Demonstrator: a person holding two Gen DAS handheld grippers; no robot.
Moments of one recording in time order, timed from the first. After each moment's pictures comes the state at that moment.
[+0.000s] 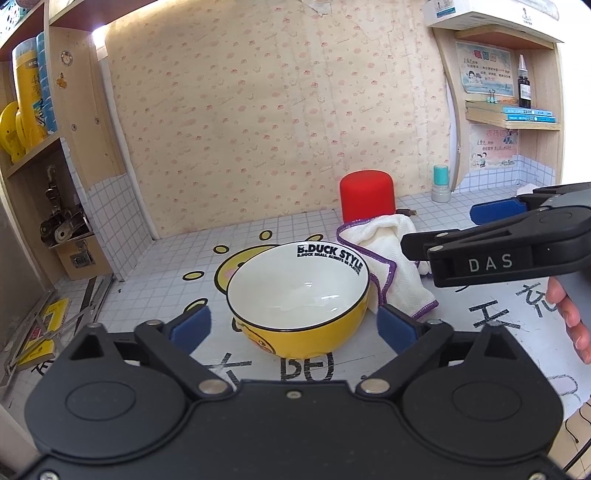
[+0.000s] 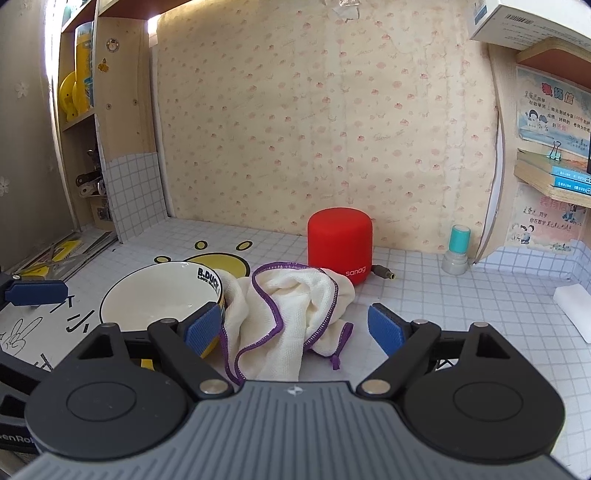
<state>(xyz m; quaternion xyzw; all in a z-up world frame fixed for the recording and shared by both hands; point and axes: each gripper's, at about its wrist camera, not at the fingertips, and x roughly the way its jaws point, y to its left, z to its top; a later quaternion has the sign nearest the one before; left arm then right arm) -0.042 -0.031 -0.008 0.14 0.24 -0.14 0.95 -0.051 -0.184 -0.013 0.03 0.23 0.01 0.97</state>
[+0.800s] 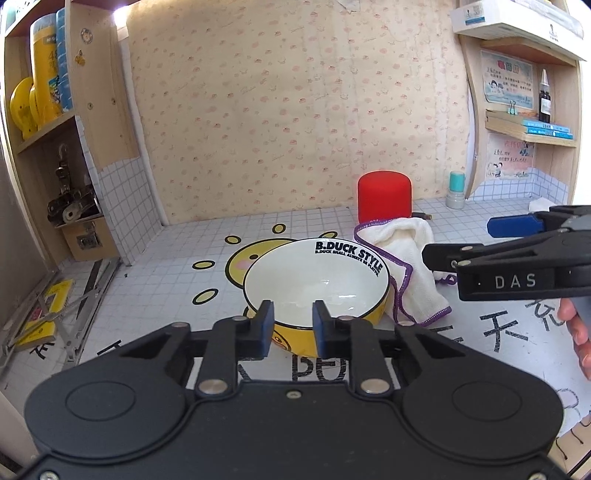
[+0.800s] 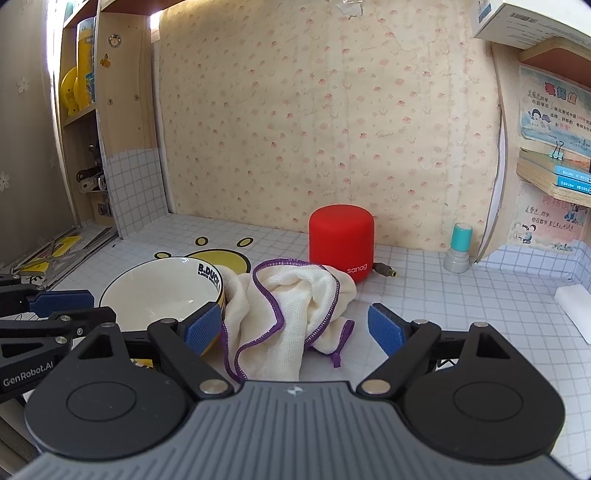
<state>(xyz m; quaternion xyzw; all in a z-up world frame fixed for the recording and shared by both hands) -0.032 -0.019 -0.008 0.10 0.26 -0.13 0.95 -0.049 -0.180 -0.014 0.02 0.24 0.01 0.97</state>
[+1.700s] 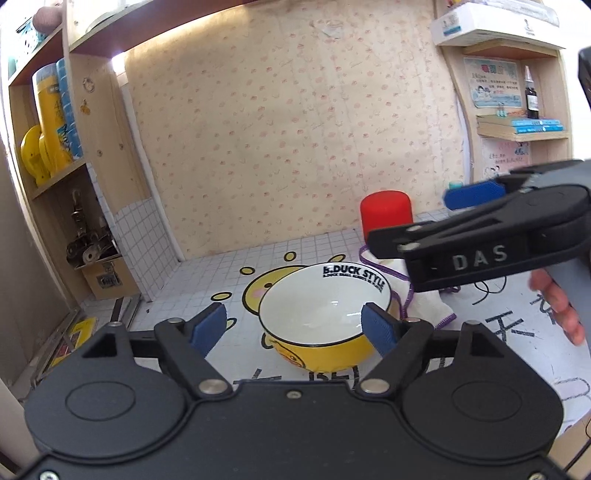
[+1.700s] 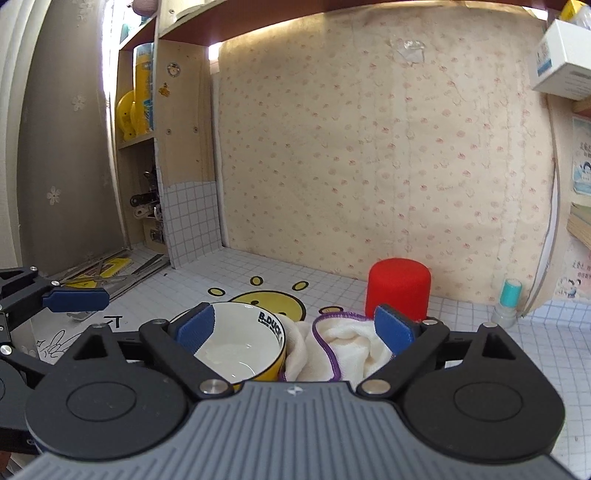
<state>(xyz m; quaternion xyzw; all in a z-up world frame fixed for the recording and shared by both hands) -0.054 -0.029 0.003 0.16 0.21 -0.12 0.96 -0.044 -0.162 0.012 0.01 0.18 0.10 0.98</state>
